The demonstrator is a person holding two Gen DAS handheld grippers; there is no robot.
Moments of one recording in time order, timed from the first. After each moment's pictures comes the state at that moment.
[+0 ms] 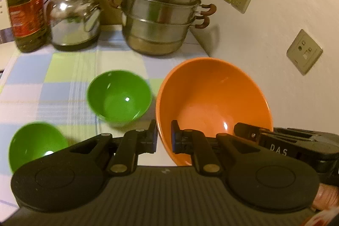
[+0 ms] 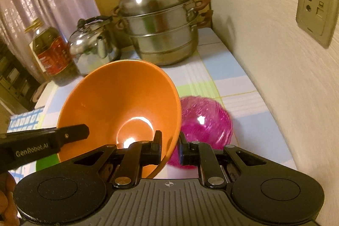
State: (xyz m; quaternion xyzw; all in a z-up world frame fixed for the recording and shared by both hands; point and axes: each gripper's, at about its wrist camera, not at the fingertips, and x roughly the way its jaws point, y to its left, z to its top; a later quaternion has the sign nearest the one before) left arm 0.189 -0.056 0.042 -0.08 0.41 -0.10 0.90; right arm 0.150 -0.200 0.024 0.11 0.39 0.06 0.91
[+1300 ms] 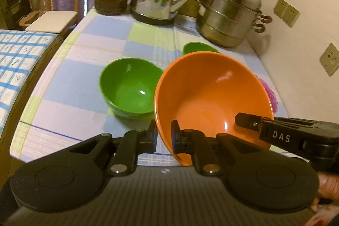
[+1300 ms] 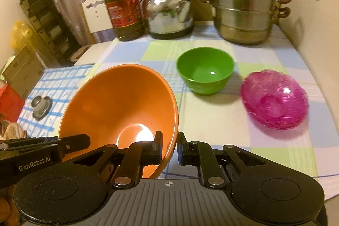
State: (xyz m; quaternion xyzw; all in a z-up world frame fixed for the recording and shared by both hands) left arm 0.041 0.091 0.007 -0.14 0.40 0.03 0.90; right arm 0.070 -0.042 -0.010 0.04 0.40 0.19 0.90
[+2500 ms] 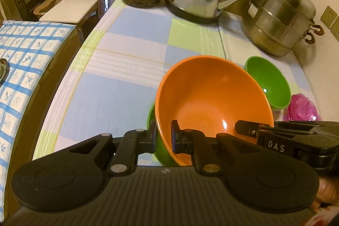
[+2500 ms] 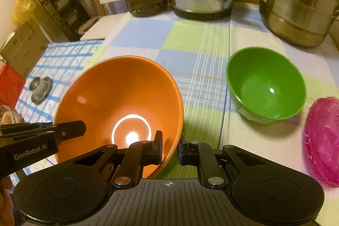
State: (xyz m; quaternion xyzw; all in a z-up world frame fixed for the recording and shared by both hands) left arm 0.162 0.191 -0.038 -0.14 0.45 0.08 0.88; right arm 0.211 0.061 -0.062 0.00 0.47 0.23 0.85
